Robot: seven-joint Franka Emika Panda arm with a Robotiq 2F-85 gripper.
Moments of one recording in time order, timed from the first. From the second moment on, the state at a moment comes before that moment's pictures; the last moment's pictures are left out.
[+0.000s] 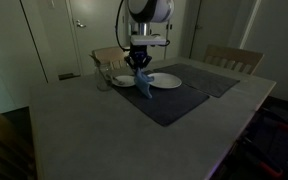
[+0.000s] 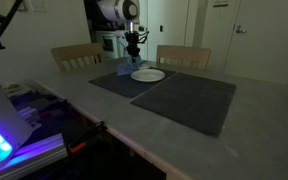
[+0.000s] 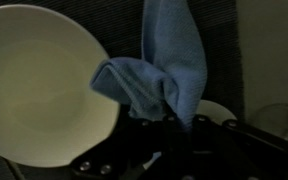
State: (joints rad) arm 0.19 0.66 0.03 -1.69 -0.01 2.36 0.48
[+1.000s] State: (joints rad) arm 0.21 0.64 0.13 -1.88 0.17 2.64 0.39
